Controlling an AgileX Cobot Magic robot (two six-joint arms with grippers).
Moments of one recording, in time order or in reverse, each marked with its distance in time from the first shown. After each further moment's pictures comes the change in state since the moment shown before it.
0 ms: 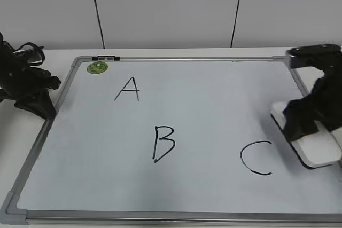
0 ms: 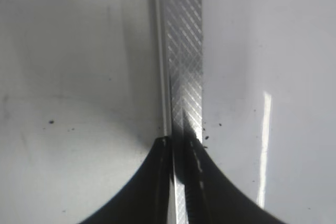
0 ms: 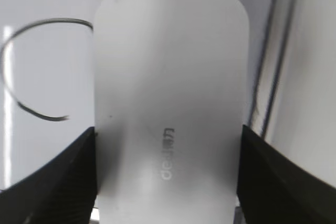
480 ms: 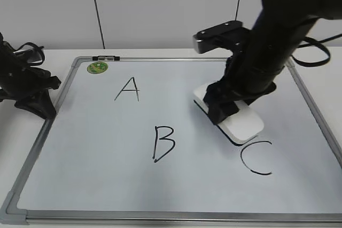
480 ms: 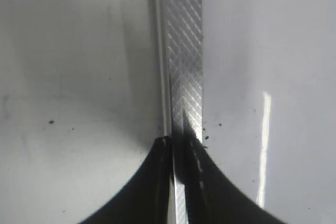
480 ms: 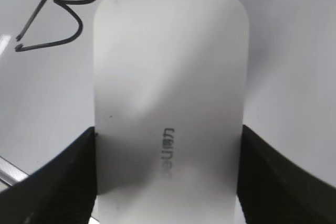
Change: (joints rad) left arm 0.000 0.000 0.000 0.000 0.001 0.000; right arm 0.335 0.165 -0.325 -0.014 0.097 -0.025
